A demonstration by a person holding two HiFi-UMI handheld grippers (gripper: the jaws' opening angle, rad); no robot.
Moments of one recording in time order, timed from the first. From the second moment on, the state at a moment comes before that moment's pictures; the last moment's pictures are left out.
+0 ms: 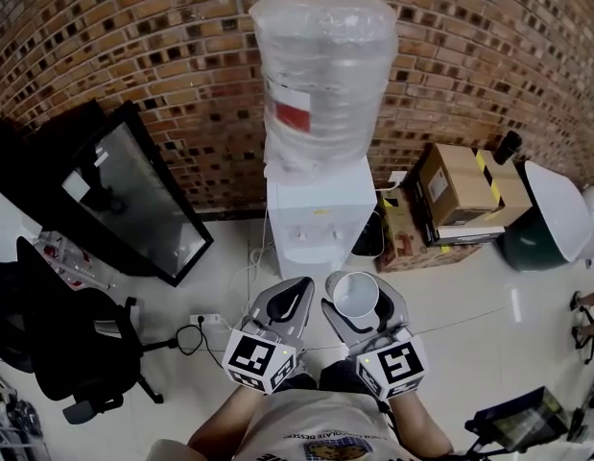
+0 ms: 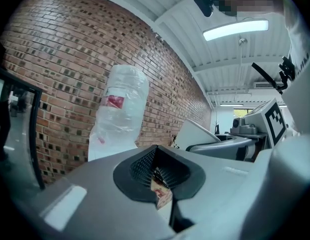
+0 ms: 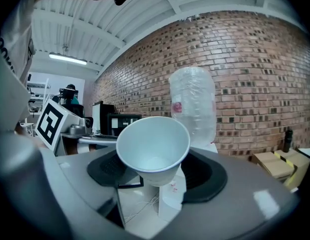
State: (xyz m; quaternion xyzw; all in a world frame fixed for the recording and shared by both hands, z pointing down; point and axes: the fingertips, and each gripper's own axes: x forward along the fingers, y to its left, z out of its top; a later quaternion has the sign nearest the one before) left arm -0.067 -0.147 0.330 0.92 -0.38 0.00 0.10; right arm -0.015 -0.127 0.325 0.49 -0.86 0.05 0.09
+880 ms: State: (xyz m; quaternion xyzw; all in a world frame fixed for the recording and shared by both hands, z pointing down) left arm -0.027 -0.195 0.368 0.91 -0.40 0.01 0.11; right arm 0.022 -0.182 0.375 0.46 -0.88 0.08 0.11
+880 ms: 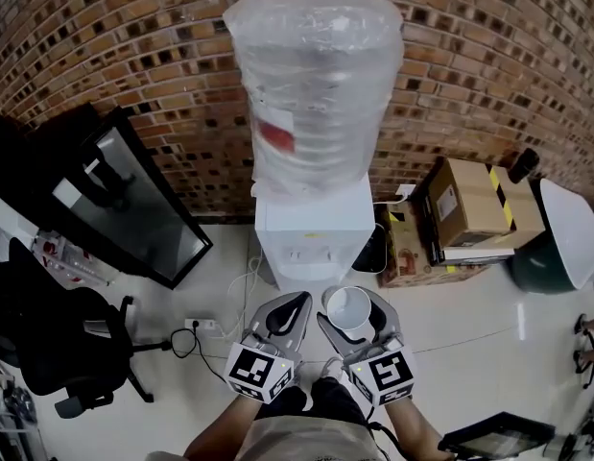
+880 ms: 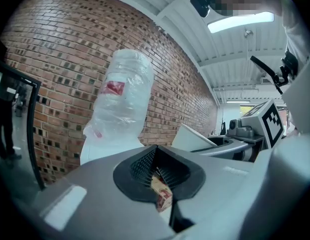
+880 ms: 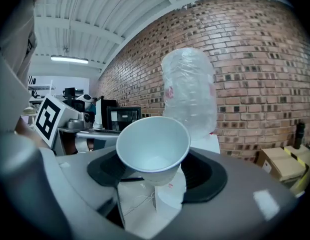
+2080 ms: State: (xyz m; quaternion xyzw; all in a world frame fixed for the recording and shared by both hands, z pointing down) left arm -0.020 -0.261 0.595 0.91 -0.40 0.01 0.12; right arm 0.031 -0.264 0.635 0.47 -0.86 0.10 0.17
